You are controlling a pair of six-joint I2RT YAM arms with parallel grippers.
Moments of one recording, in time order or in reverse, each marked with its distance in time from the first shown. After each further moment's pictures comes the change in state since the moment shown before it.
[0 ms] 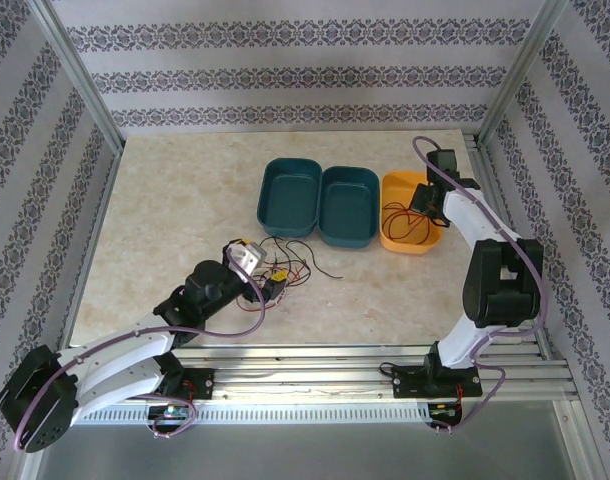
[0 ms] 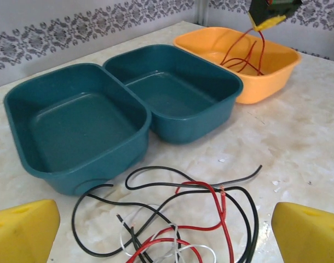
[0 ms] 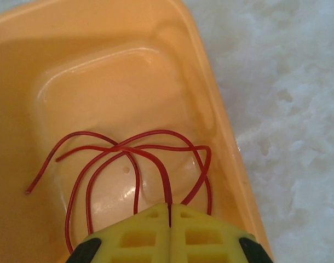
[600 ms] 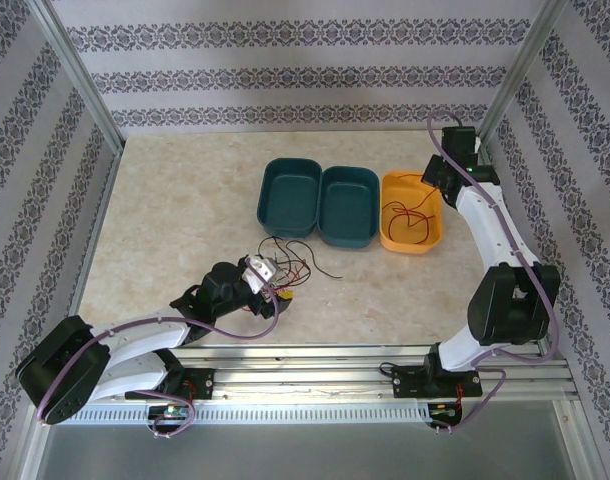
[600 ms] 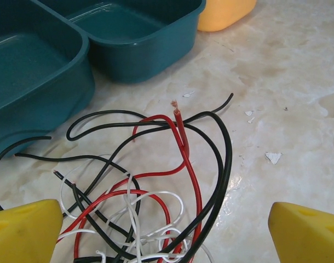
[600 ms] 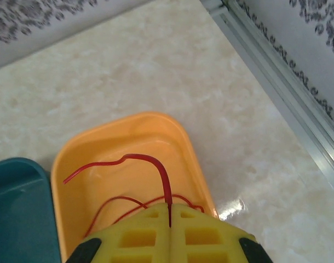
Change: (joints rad) left arm 0.000 0.212 -0.038 0.070 0.150 0.054; right arm -0.001 -0.122 0.139 -0.024 0.081 -0.018
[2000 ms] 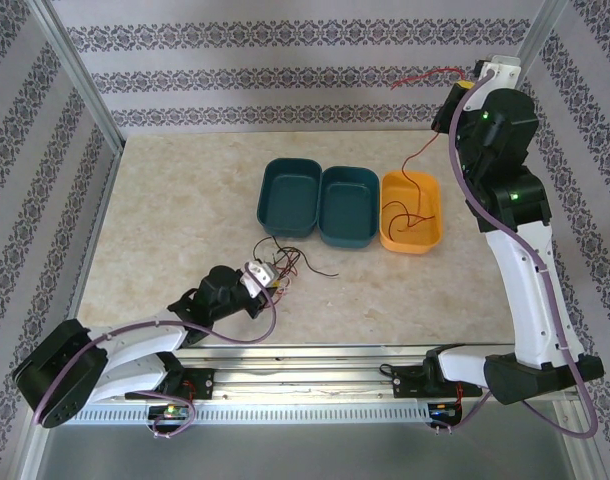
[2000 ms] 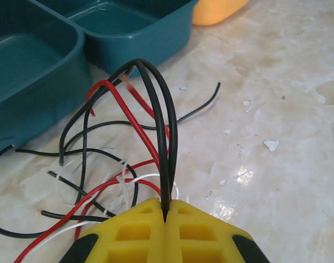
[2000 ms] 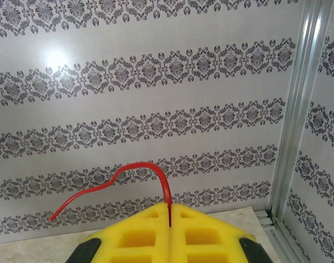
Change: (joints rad) left arm 0.000 -0.016 -0.032 0.010 0.023 0.046; right arm 0.214 -0.305 0.332 0.141 0.065 -0.262
